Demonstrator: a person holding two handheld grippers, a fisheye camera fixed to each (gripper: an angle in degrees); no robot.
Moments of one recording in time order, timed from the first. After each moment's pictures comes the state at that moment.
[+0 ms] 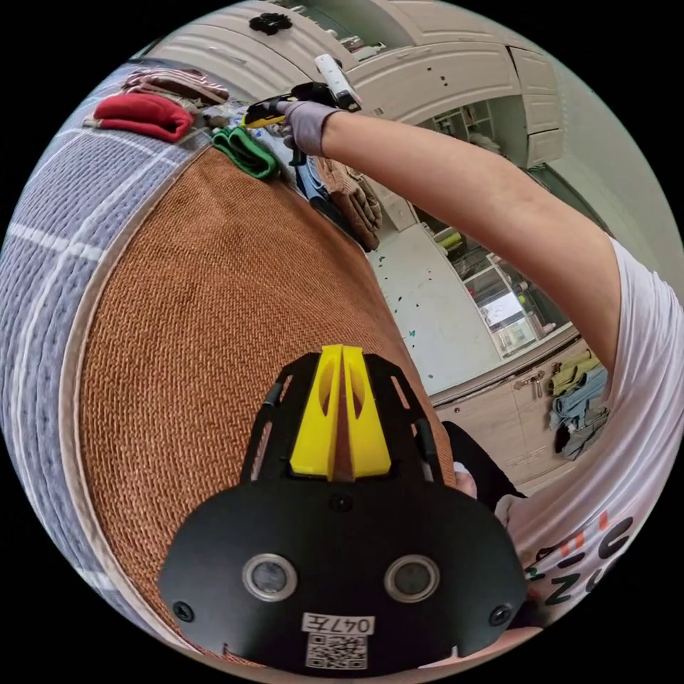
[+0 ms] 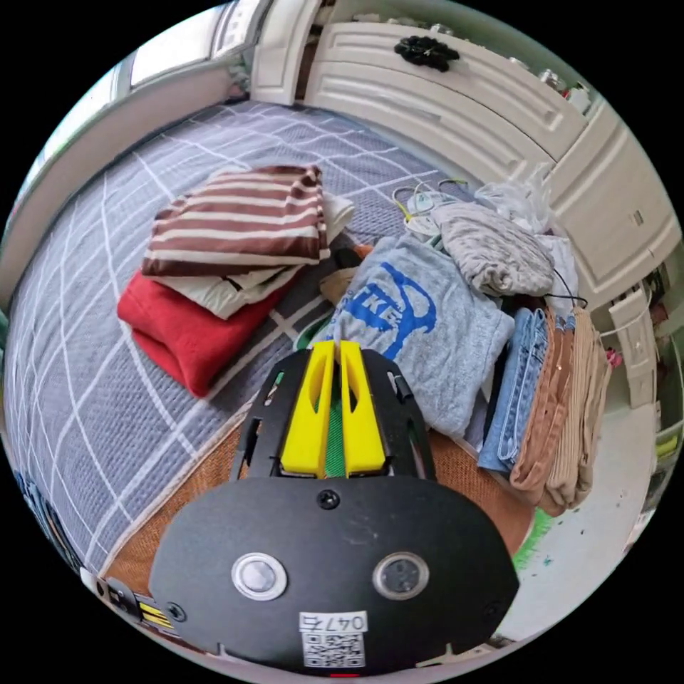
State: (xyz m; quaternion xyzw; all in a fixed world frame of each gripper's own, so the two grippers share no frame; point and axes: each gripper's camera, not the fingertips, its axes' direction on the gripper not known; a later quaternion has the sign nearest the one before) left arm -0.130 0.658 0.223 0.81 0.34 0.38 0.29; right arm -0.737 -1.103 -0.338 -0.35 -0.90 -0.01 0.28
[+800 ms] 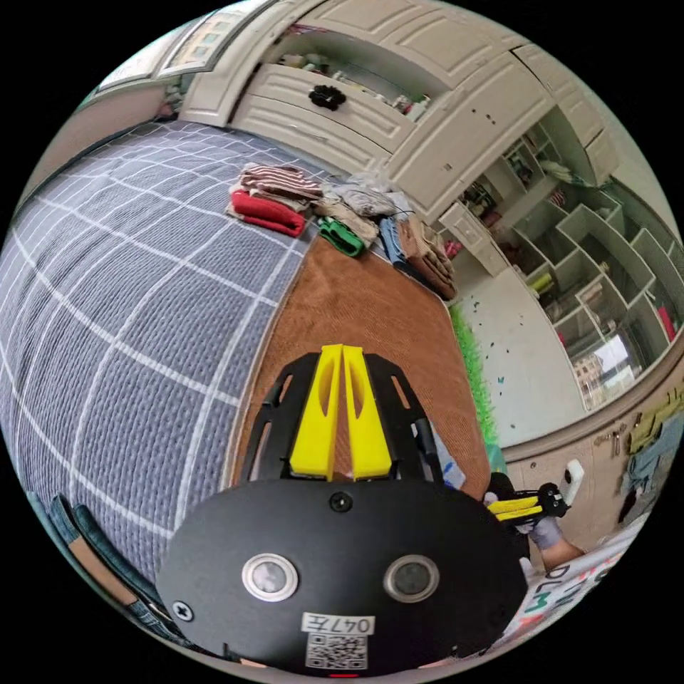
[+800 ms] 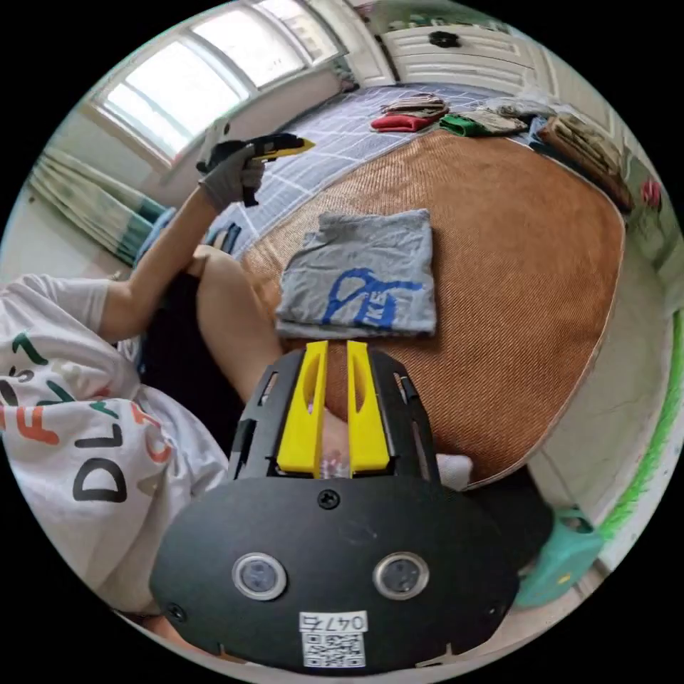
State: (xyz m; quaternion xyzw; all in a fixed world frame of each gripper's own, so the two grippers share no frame) left arm -0.212 0.740 0.372 0.88 0.33 0.13 0.31; right arm -0.202 -0.678 -0.218 -0.33 -0.94 0.07 -0.02
